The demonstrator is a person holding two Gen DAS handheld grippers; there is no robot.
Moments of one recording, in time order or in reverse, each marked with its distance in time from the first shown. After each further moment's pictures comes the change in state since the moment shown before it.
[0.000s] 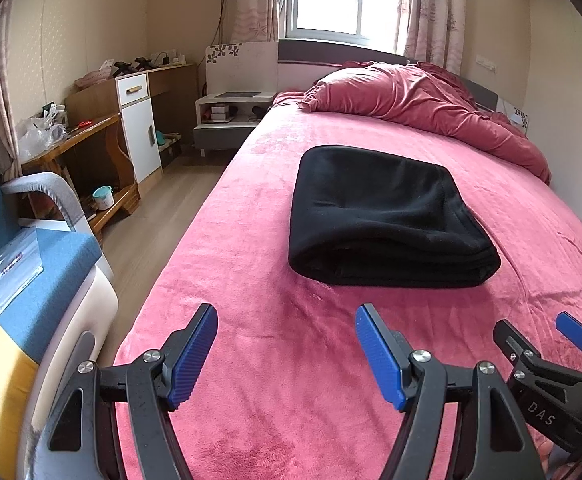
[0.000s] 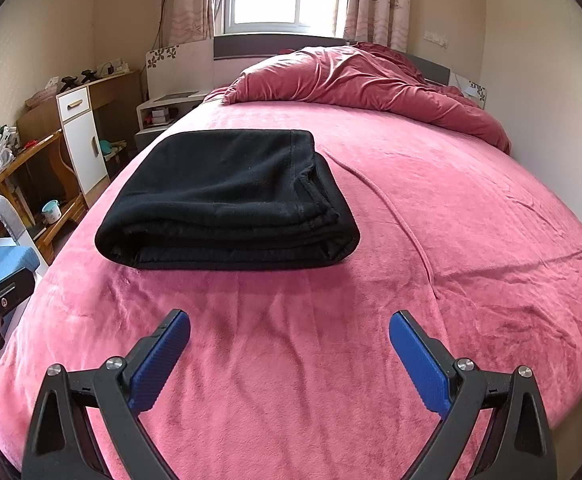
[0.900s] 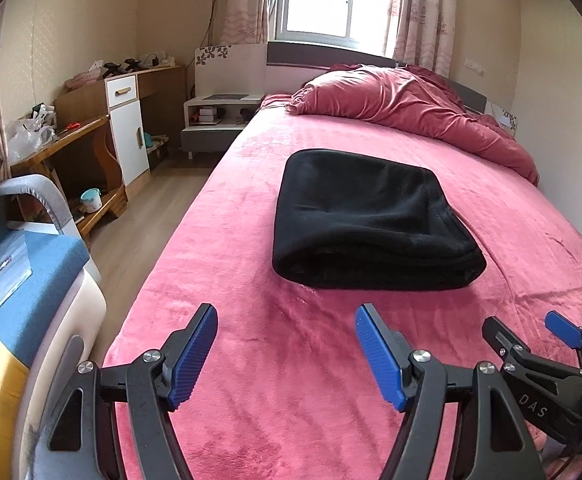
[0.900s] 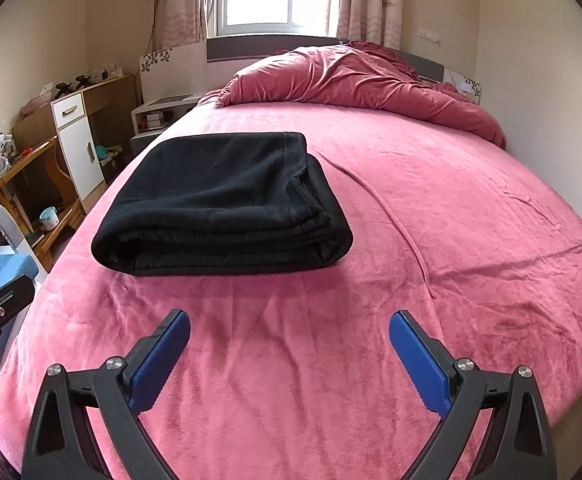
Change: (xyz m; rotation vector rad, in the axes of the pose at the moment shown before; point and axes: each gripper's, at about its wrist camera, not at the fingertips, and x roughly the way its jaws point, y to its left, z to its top) left arm -0.003 -0.003 0.003 0.003 -0.005 -0.057; right arm 0.001 -0.005 0.003 0.019 0.001 -0.004
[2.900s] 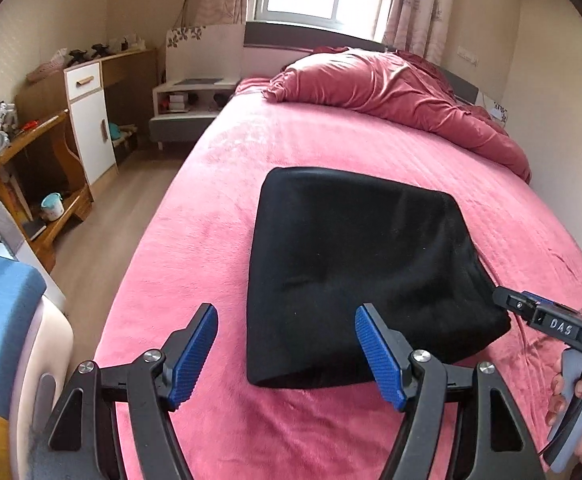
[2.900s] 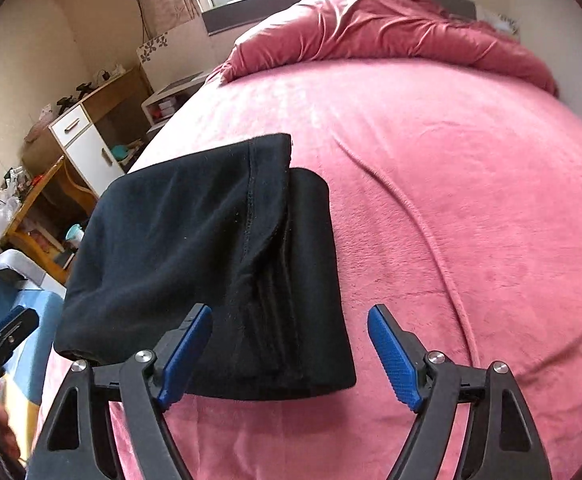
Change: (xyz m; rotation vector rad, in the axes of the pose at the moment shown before) left arm 0.106 -0.006 0.085 0.018 0.067 -0.088; right arm 0.137 -0.059 0.103 0.102 0.155 0.204
